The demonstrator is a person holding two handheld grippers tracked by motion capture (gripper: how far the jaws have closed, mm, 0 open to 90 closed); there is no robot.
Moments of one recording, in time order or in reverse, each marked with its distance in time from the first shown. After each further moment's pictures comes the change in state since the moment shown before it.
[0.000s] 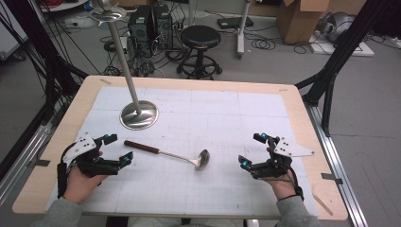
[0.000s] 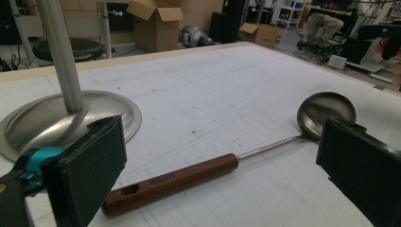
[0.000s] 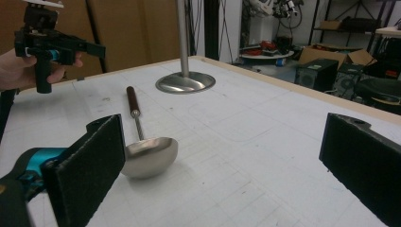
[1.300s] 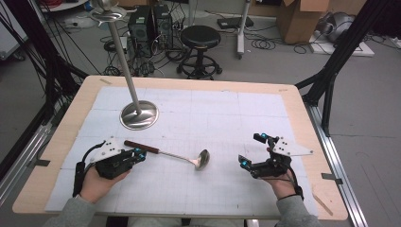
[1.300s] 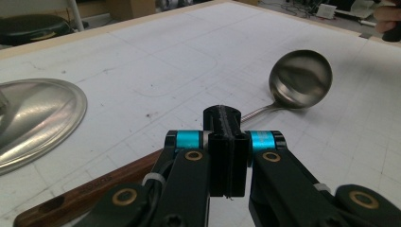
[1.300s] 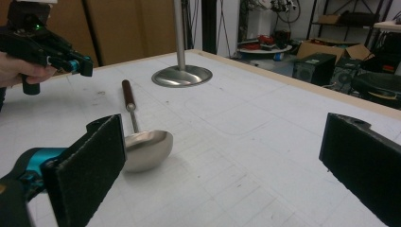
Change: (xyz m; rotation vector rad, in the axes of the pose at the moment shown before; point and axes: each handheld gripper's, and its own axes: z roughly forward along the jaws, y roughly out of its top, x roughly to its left) left arm -0.037 0.001 0.033 0.162 -0.065 0.093; right arm -0.003 -0.002 0.002 0.026 -0.012 0.001
